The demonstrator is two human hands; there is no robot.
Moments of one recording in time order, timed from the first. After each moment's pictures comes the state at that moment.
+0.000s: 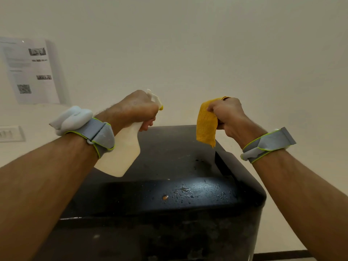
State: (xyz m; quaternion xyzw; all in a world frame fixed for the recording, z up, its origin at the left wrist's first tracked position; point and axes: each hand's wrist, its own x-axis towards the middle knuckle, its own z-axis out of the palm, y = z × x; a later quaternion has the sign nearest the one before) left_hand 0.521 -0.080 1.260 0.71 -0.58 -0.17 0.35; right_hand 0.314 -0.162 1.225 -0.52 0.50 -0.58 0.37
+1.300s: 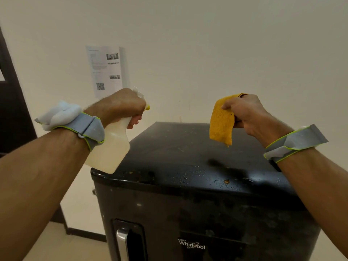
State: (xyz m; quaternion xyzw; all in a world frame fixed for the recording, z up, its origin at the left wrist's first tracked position) left_hand 0.649 0.029 1.265 0.79 -0.45 -0.13 0.39; right_hand 0.406 -0.110 1.233 -0.60 0.43 -0.52 0.42
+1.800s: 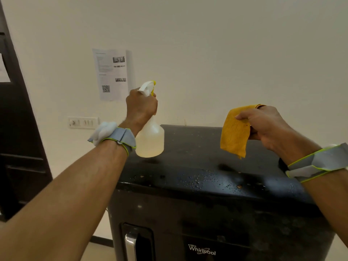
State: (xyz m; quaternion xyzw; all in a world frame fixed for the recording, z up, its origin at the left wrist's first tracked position) left_hand 0.669 -0.015 1.243 0.63 -0.41 -0.05 0.65; right_hand 0.394 -0.095 1.220 -0.58 0.44 -0.53 0.43
